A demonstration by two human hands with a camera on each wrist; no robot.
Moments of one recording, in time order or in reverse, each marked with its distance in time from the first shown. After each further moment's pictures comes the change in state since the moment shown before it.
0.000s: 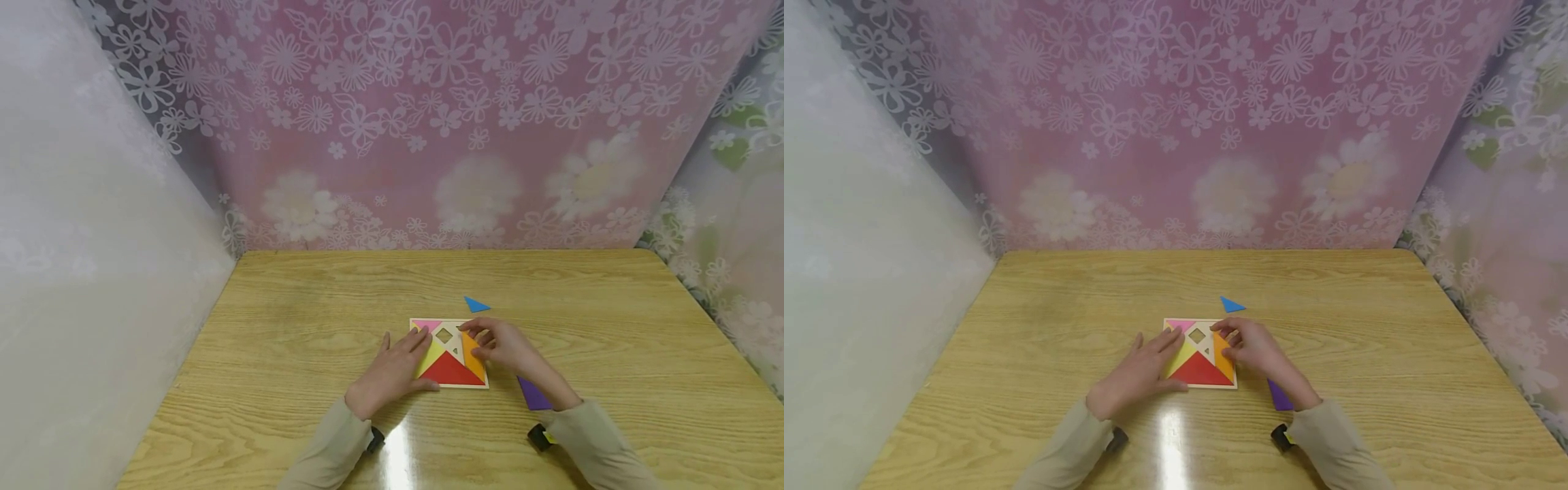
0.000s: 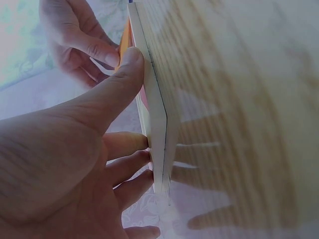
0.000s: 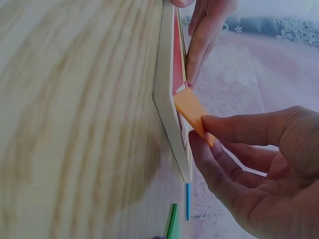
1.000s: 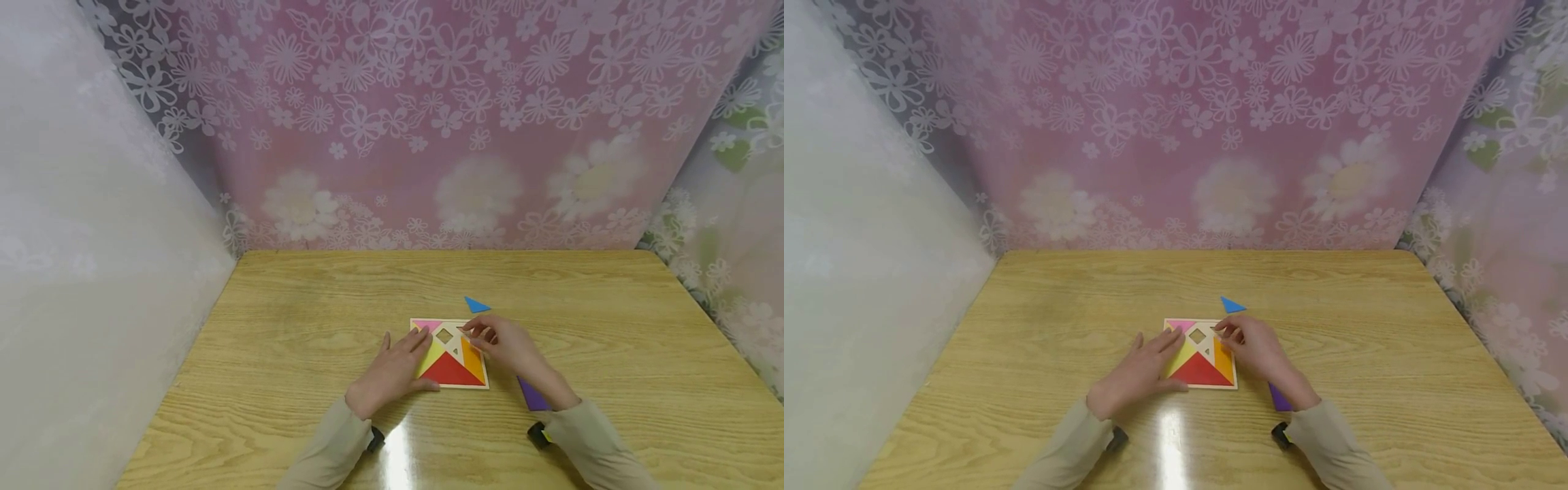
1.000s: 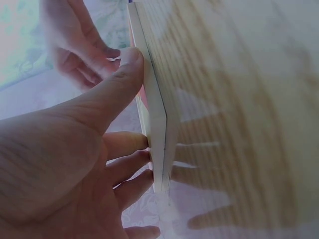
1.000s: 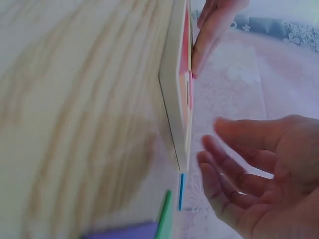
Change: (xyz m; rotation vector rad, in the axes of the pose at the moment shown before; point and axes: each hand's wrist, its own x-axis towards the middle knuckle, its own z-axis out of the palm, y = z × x) left_hand 0.000 0.000 -0.001 0.008 -0.007 -0.003; right_hand 0.001 -0.003 0.001 -0.160 0.100 0.042
